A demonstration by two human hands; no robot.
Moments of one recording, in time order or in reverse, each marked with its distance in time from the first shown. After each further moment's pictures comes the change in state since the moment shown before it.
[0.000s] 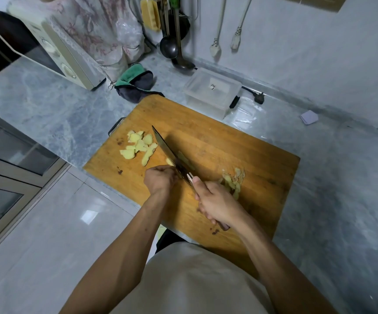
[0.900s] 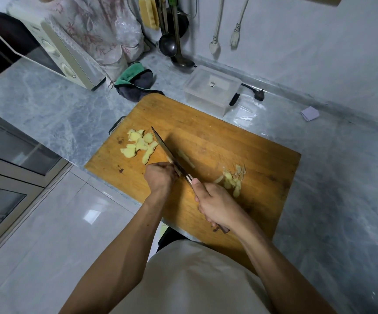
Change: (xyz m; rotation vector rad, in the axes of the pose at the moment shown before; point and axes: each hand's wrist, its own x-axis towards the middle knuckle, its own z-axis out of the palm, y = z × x) left_hand 0.005 -0.003 -0.001 0.111 -0.025 0.136; right_hand -0.010 0.002 0.007 -0.049 0.021 -0.019
